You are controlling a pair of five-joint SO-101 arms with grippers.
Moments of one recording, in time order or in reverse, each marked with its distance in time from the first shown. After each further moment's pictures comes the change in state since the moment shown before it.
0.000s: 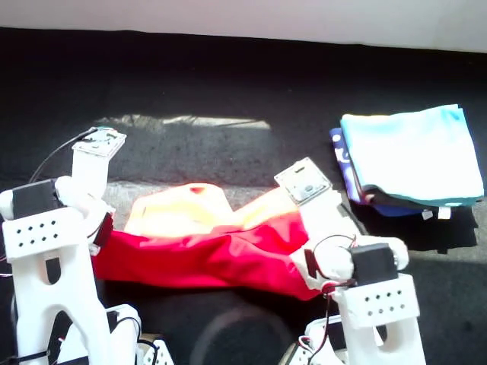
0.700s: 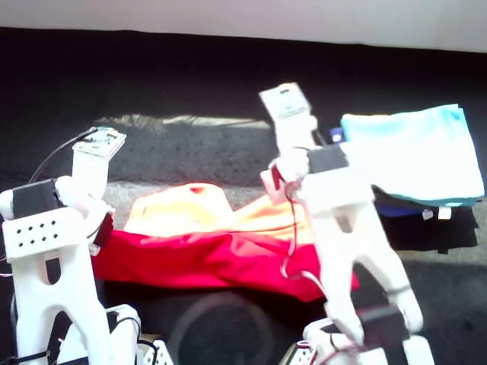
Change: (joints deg) left arm 0.0 0.0 0.1 -0.2 0.0; right arm -4.0 47.8 -26.8 -17.5 -15.3
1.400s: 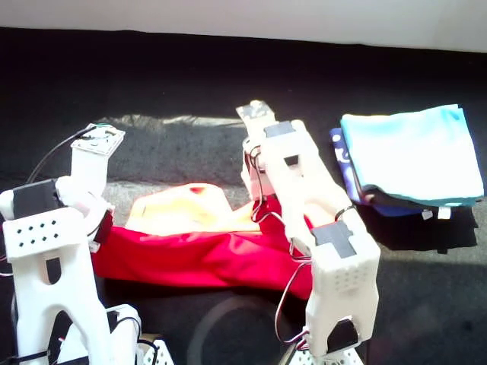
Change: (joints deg) left arm 0.0 0.0 0.0 -1.9 0.0; right arm -1.9 36.8 -21.5 -0.3 -2.2
